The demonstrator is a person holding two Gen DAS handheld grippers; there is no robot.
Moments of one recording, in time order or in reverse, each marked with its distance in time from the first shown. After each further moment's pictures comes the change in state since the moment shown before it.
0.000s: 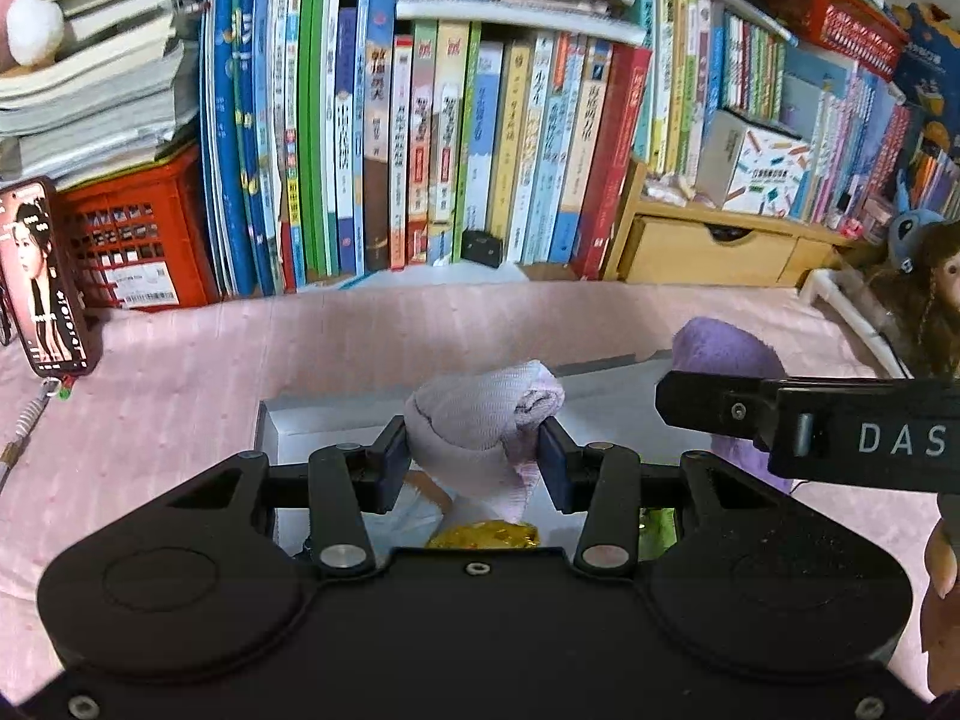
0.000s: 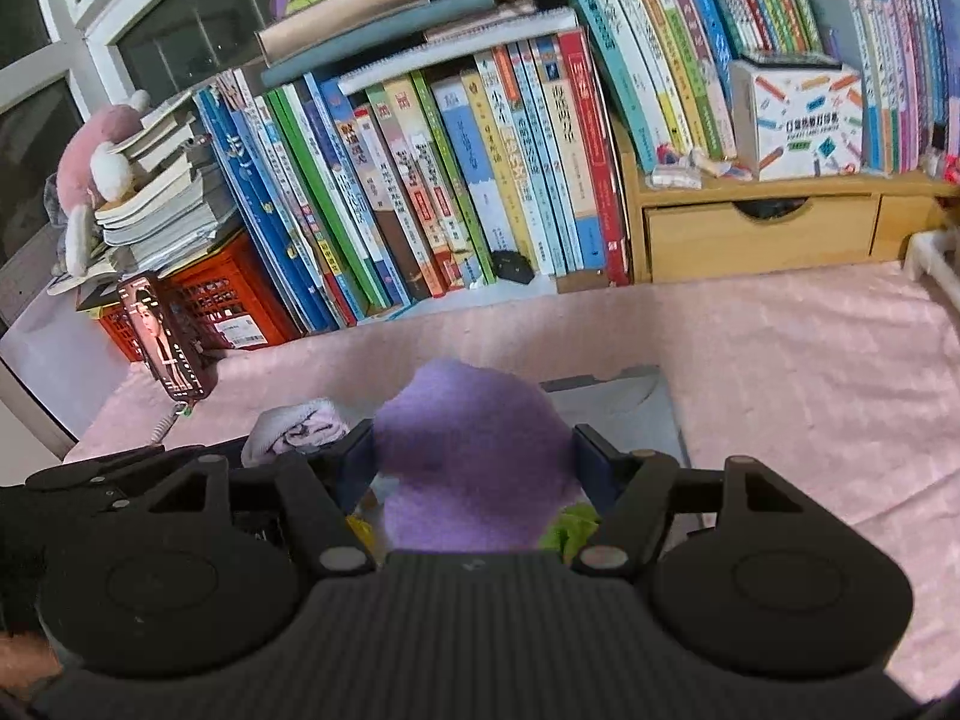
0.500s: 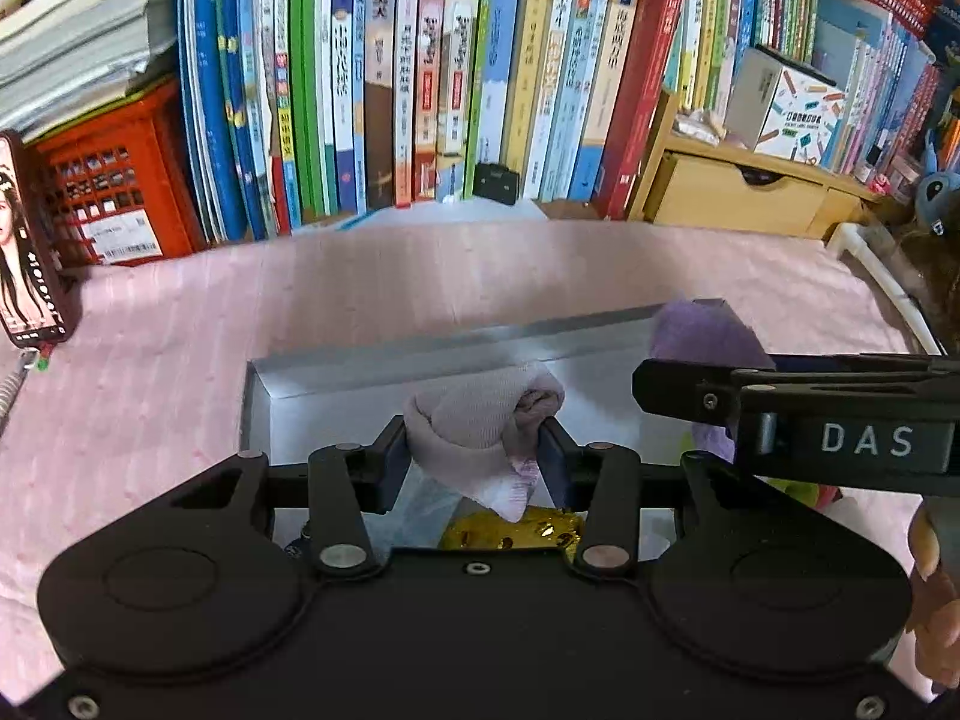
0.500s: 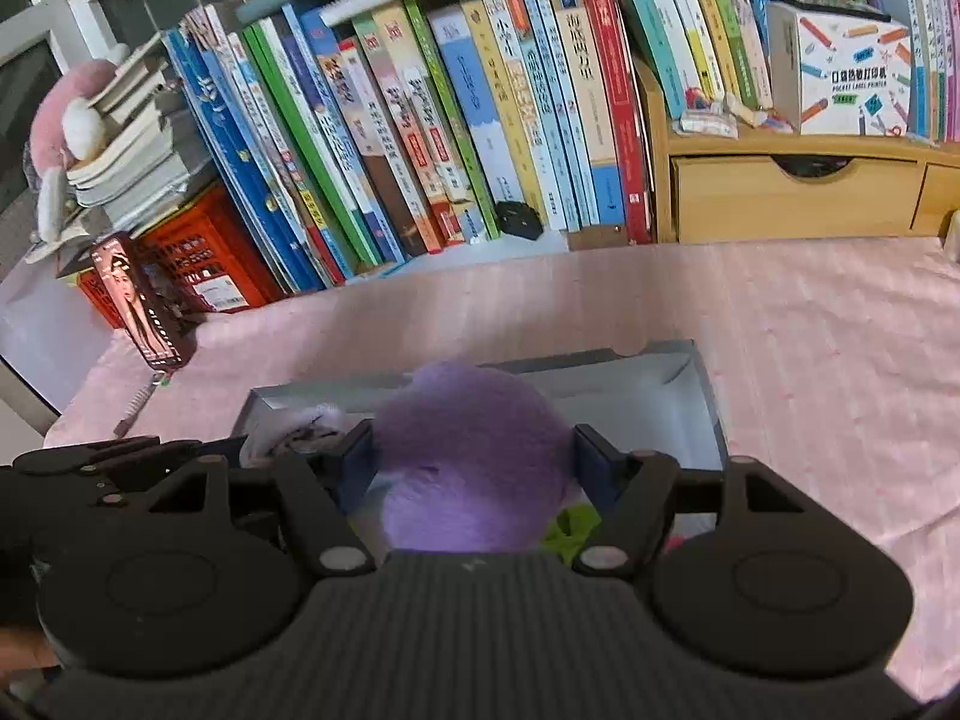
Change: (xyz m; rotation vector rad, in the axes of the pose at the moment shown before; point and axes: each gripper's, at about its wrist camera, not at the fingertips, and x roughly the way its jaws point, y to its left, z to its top) left arm 0.040 0.008 -0.002 0.002 0.124 0.004; right arm 0.048 -0.005 0.001 -0.018 0.095 0.012
